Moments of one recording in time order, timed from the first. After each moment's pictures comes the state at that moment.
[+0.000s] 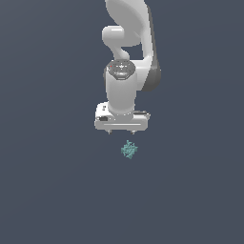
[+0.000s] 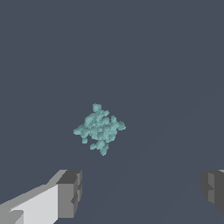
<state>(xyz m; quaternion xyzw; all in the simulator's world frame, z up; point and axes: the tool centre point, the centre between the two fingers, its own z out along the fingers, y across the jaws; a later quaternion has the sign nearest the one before) 0.007 -0.003 0.165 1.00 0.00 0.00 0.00</state>
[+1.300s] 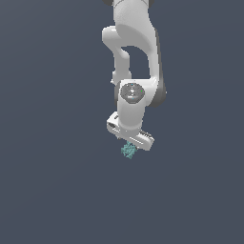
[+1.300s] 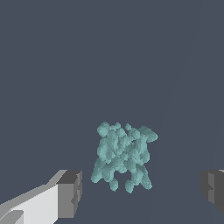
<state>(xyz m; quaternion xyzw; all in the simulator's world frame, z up) 0.023 0.029 0.104 0.96 -0.27 0.00 0.00</state>
